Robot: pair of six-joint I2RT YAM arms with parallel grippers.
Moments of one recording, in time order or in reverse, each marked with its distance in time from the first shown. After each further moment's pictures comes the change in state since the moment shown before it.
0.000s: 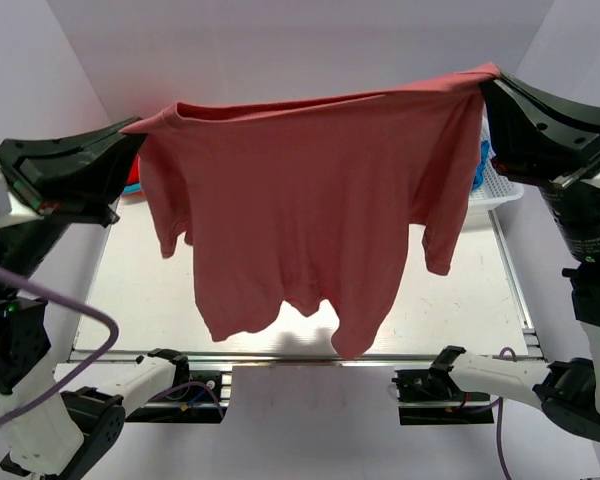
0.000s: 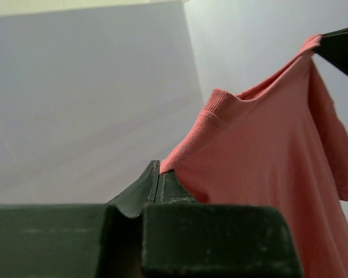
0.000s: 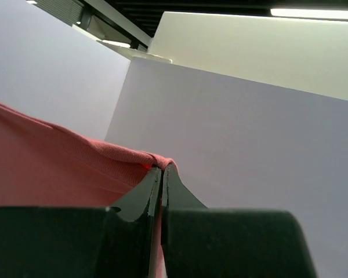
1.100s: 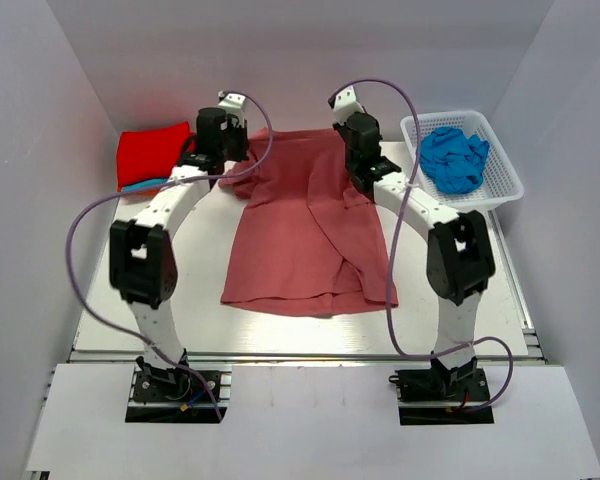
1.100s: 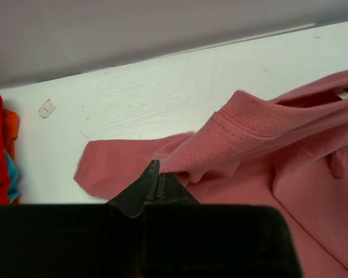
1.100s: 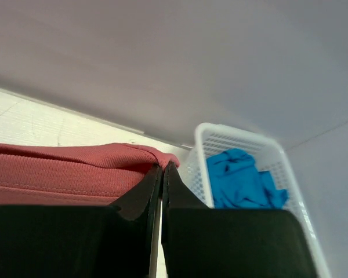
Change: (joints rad) left arm 0.012 0.829 -0.545 0.381 -0.439 0.019; right arm -0.333 0.908 -0.346 0.402 0.603 -0.102
